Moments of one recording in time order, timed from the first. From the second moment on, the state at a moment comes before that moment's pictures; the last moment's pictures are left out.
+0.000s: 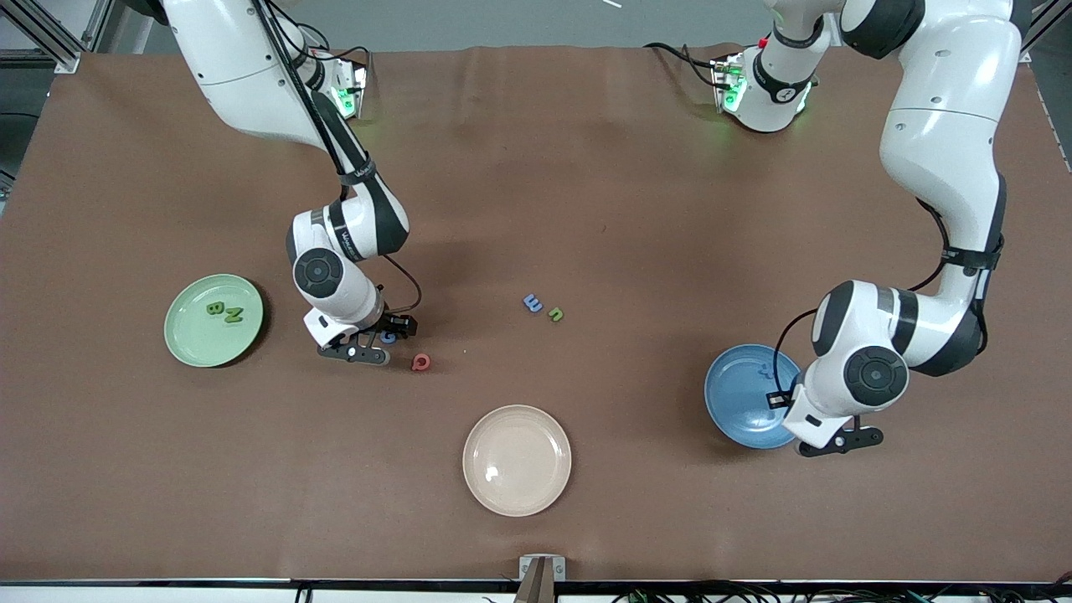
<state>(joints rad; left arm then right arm) 0.02 0.79 -0.24 -1.42 0.33 2.07 -0.51 0.48 0.55 -0.11 -2.01 0.11 2.52 0.43</state>
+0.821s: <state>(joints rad) -0.01 0.81 -0.28 -1.43 0.32 2.10 -0.61 0.46 0.52 -0.14 -1.98 0.11 2.39 0.41</state>
